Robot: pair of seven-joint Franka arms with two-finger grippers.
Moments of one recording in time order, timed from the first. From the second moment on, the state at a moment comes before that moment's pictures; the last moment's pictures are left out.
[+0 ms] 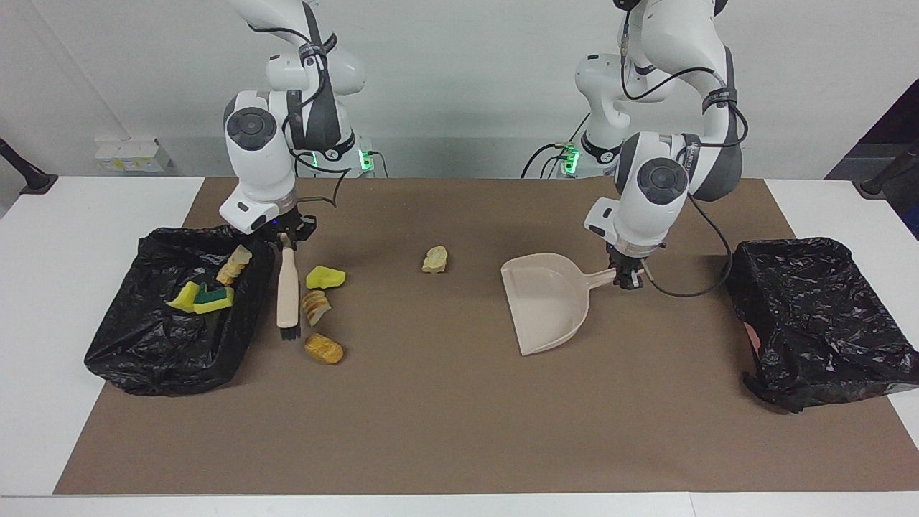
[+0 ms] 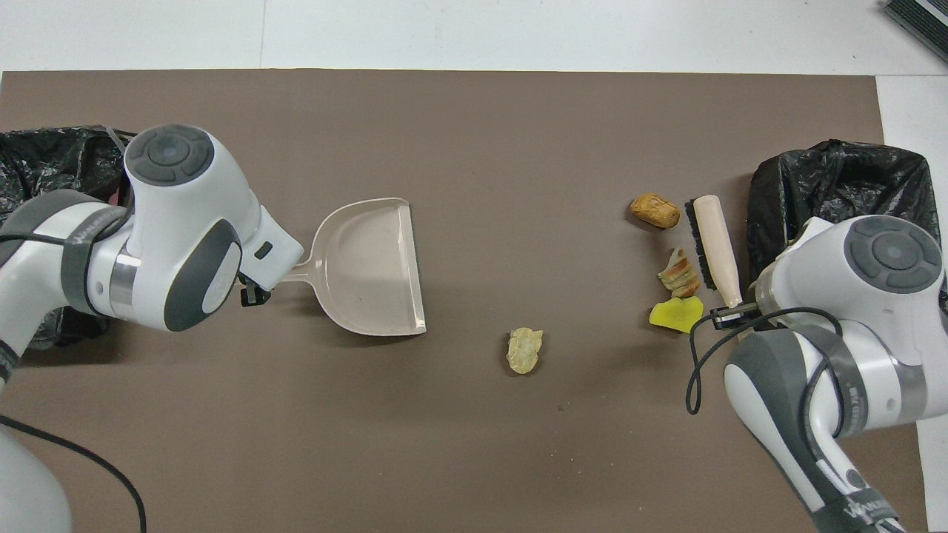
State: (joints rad) left arm -0.29 0.16 -0.05 -1.95 0.10 1.96 1.09; right arm -0.01 -0.04 0.03 -2.19 -0.18 2.02 -0.05
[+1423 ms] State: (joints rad) left arm -0.34 0.05 -0.05 -2.16 0.10 2.07 0.93; right arm 0.46 0.20 0.06 -2.02 0.18 2.10 0.28
